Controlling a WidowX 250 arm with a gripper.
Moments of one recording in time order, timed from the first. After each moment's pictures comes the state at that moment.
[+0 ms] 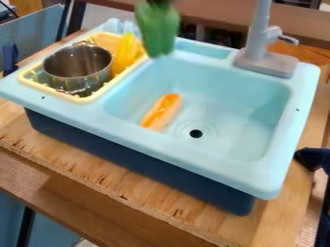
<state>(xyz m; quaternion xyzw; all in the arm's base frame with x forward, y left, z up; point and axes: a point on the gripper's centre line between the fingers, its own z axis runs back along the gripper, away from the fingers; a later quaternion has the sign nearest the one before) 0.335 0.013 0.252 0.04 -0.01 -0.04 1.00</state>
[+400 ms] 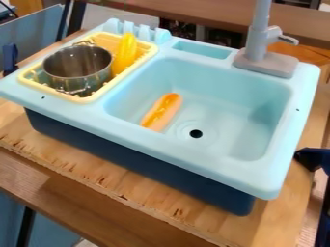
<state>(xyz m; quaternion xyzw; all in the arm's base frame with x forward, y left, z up) 0.330 0.083 0.294 0.05 0.02 0.09 0.99</state>
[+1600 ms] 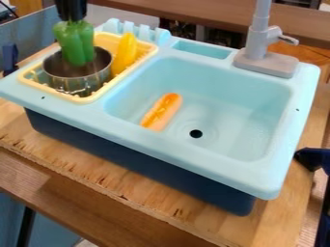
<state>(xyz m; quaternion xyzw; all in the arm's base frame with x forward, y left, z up) 0.326 0.136 0.206 0.00 0.01 0.13 0.99</state>
